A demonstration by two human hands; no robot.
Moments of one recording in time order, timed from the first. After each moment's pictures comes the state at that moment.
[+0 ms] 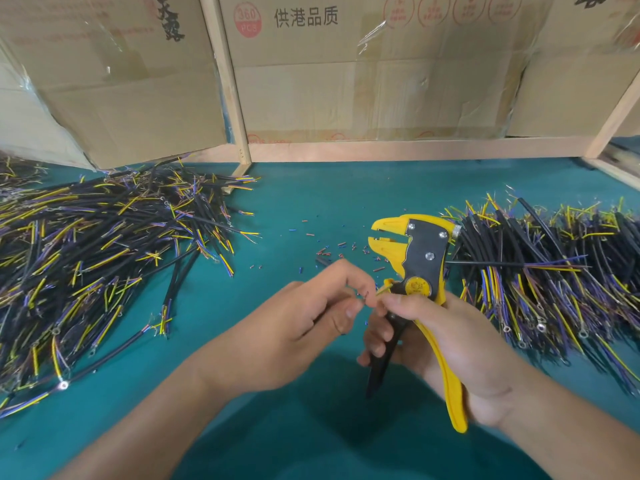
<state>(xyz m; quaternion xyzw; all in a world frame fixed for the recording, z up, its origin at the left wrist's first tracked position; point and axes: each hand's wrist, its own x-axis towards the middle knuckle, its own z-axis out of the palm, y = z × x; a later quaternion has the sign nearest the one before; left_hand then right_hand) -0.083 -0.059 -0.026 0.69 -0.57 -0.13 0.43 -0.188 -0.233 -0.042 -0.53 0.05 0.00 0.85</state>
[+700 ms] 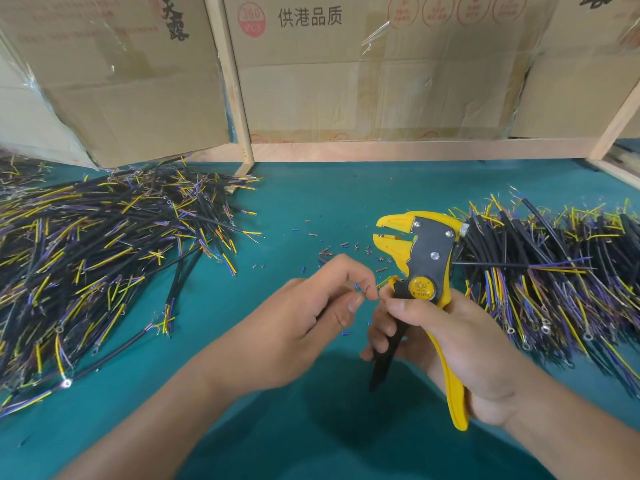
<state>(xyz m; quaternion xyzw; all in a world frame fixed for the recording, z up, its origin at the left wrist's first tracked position) -0.082 -0.060 -0.026 0.71 -0.56 -0.09 0.43 -0.189 -0.233 -0.040 -0.55 0.04 -0.03 0.83</state>
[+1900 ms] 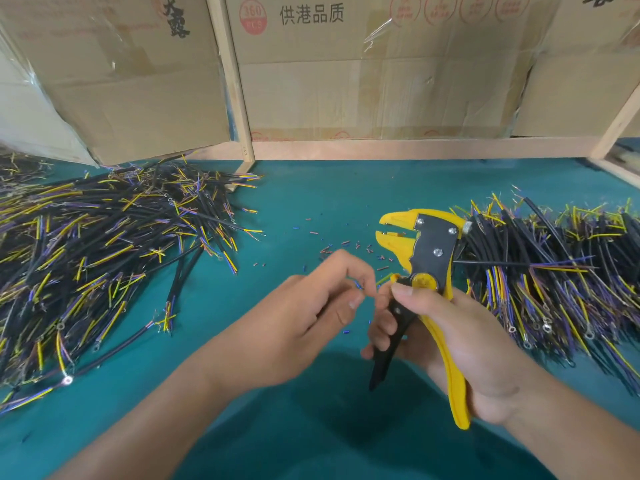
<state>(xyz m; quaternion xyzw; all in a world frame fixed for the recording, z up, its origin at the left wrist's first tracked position) -0.084 -0.058 -0.023 0.70 -0.56 -0.09 0.43 -0.190 -0.231 -0.037 -0.53 0.06 -0.01 0.85</state>
